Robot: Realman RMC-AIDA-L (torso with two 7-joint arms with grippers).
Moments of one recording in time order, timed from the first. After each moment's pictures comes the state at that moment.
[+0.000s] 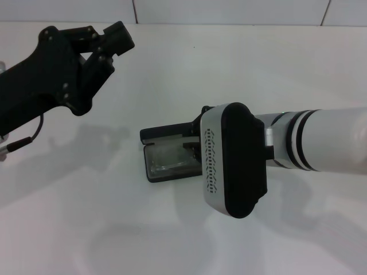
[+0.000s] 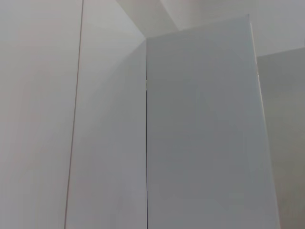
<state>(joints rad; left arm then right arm) -0.23 -2.07 1.14 0.87 1.09 1.72 -1.17 0.41 2.03 -2.15 -1.61 -2.68 -0.81 2.18</state>
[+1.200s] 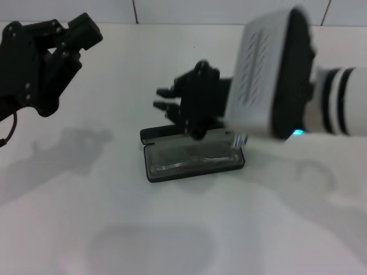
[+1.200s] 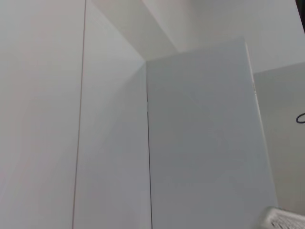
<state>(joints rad) -0.21 -2.07 1.07 0.87 1.07 1.81 -1.18 0.35 2.02 -1.96 -1.70 -2.21 -0.78 2.10</state>
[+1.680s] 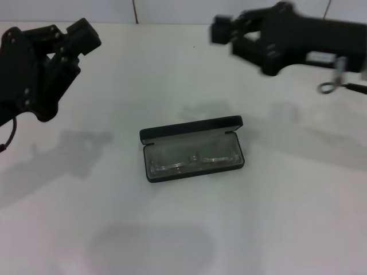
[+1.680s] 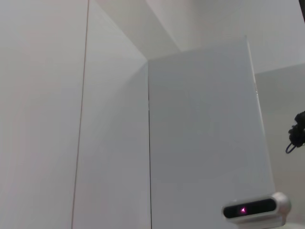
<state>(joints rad) -0.20 -2.07 1.06 0.87 1.08 1.82 -1.18 0.34 2.02 -1.39 -1.31 -1.32 -1.26 1.68</state>
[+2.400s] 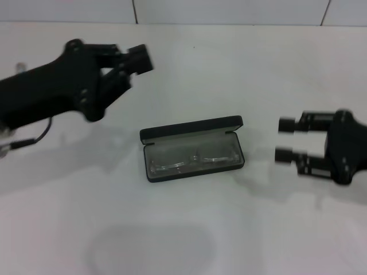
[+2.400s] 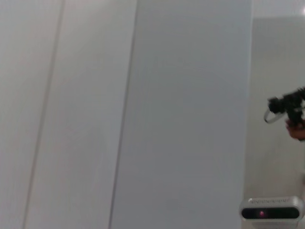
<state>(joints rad) -0.31 -2.06 1.06 0.91 1.30 1.74 -1.38 0.28 2.01 -1.12 -0.92 -1.51 -1.67 1.35</state>
